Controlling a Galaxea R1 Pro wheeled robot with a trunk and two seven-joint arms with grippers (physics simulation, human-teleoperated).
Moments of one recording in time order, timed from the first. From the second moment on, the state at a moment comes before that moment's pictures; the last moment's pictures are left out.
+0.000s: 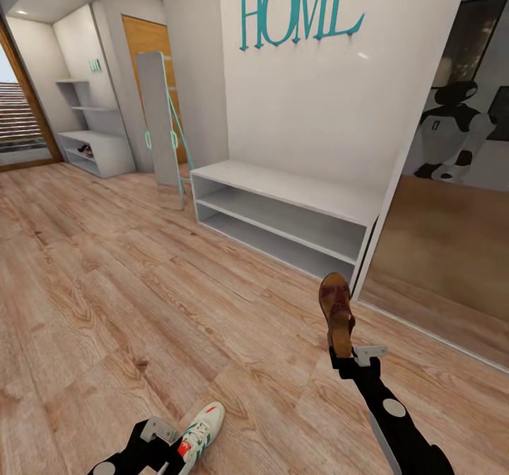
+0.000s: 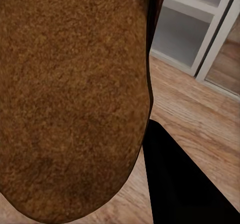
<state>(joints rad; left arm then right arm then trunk) -0.39 0.08 0.17 -0.33 -0.43 -0.25 -0.30 -0.36 -0.05 -0.06 -0.85 0.06 -0.11 0.06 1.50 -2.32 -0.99</state>
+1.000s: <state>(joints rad) -0.39 0.08 0.17 -0.33 -0.49 -0.26 -0.30 -0.36 -0.05 -0.06 -0.85 0.06 -0.11 0.06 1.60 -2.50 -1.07</state>
